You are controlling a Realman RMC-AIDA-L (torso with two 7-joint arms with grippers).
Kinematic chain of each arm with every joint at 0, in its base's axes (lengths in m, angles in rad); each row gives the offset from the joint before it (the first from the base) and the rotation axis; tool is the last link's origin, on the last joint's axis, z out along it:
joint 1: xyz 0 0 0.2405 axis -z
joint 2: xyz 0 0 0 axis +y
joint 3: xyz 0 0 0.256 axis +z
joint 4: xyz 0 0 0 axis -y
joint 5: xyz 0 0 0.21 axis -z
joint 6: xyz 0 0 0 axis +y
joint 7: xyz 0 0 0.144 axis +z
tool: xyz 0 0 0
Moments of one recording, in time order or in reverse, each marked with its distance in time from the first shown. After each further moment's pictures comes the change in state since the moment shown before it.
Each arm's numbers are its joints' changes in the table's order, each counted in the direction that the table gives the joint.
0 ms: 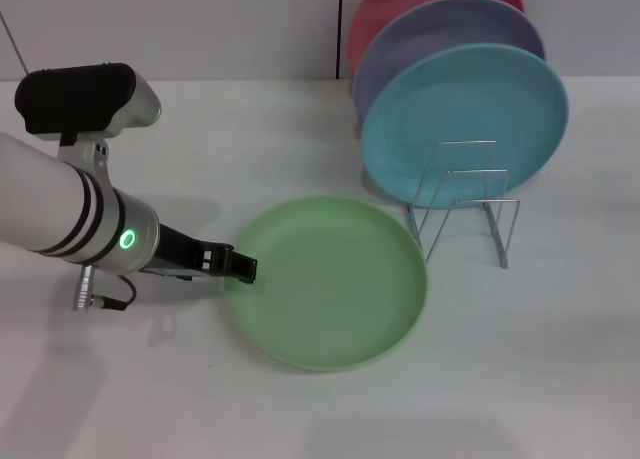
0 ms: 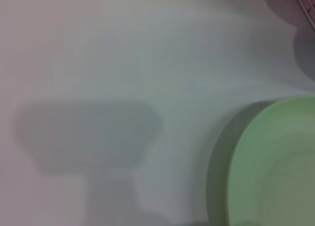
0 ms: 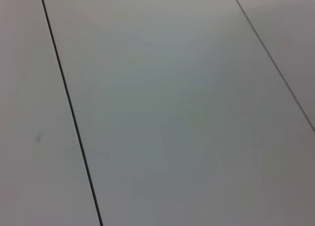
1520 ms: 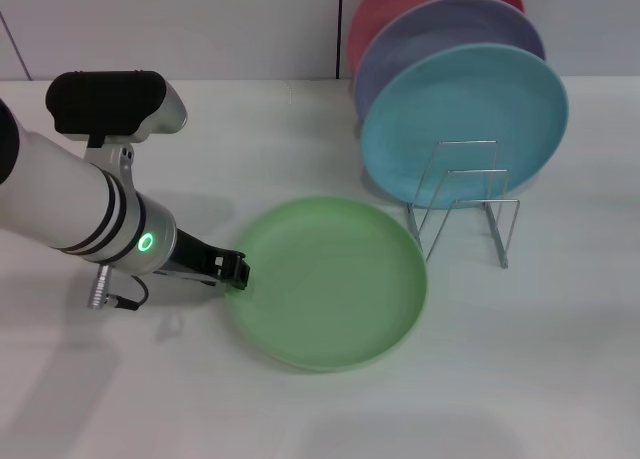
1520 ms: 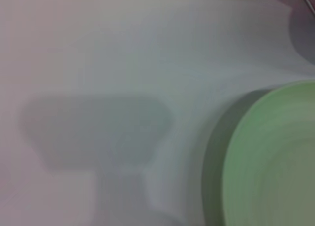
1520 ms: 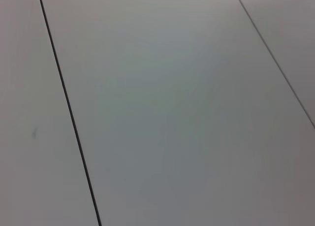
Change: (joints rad) left arm 0.061 0.002 0.031 -0.090 0.002 0.028 0.032; right arm -0.015 -0.004 0.000 0.006 -0.004 0.028 0.000
